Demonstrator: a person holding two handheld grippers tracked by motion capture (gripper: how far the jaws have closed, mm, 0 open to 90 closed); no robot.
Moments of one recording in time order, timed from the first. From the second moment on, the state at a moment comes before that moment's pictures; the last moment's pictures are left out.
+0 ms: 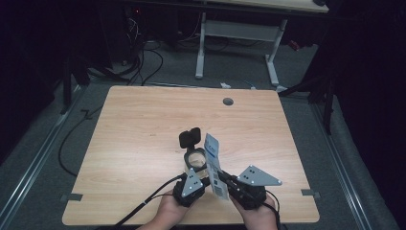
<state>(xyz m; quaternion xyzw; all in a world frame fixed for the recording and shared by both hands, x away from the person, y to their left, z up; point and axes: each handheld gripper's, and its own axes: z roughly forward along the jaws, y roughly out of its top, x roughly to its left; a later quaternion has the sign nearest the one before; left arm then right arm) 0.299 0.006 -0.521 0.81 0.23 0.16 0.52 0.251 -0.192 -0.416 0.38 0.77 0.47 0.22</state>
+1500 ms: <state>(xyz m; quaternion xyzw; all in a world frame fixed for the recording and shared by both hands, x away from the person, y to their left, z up) 0.274 -0.004 -0.517 0.80 0.19 0.19 0.53 0.256 -0.197 -0.409 0.37 0.77 0.48 0.21</state>
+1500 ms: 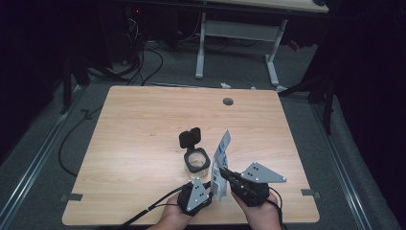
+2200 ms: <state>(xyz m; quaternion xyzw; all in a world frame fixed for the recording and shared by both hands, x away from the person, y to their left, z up) 0.296 0.003 -0.518 0.78 0.19 0.10 0.59 0.250 -0.200 -0.384 0.33 0.77 0.51 0.18</state>
